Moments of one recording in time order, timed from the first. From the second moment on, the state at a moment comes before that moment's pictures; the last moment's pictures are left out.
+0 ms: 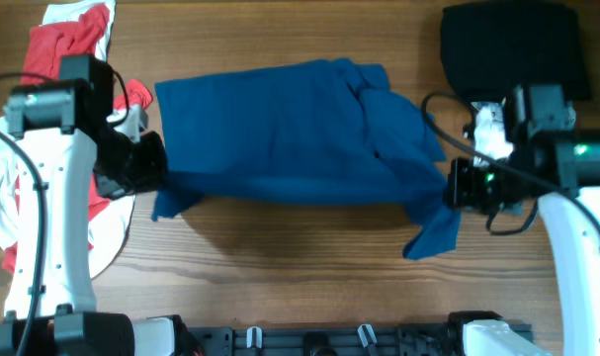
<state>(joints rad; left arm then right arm) 0.10 1.53 1.52 -1.60 0.22 -0.20 0.02 1.28 1.34 -1.52 -0.23 0.17</state>
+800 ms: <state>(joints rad) 0.10 1.53 1.14 -1.47 0.31 -0.40 0.02 1.25 0.89 -1.33 -0.28 0.41</state>
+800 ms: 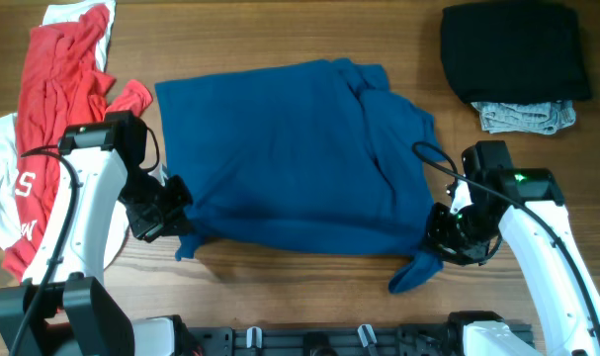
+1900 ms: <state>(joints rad) 0.10 1.48 1.13 -1.03 0.27 -0.27 0.02 1.50 1.02 -0.91 -0.17 0.36</state>
